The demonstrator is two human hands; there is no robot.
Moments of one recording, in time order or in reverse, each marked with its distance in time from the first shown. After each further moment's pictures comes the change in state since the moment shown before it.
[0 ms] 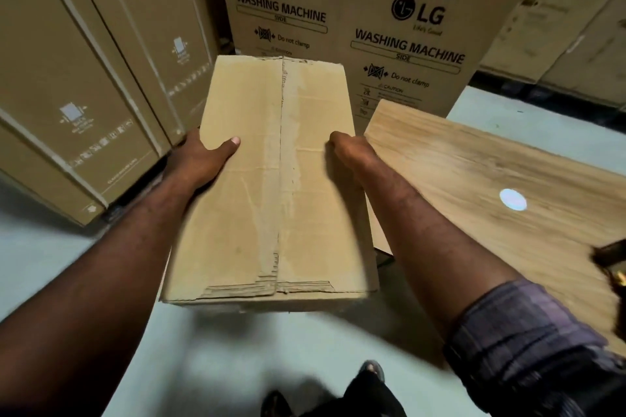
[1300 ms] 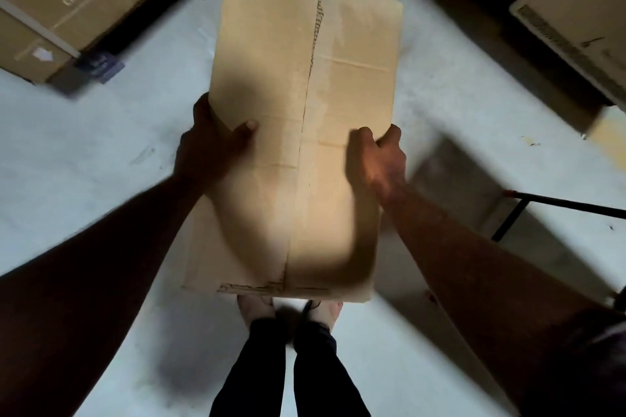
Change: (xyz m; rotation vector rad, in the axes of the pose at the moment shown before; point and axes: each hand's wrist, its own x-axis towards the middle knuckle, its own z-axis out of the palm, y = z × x) left_hand 0.377 -0.434 0.199 0.024 -0.081 -0.388; right_hand 0.376 0.179 0.496 -0.271 -0.135 0.146
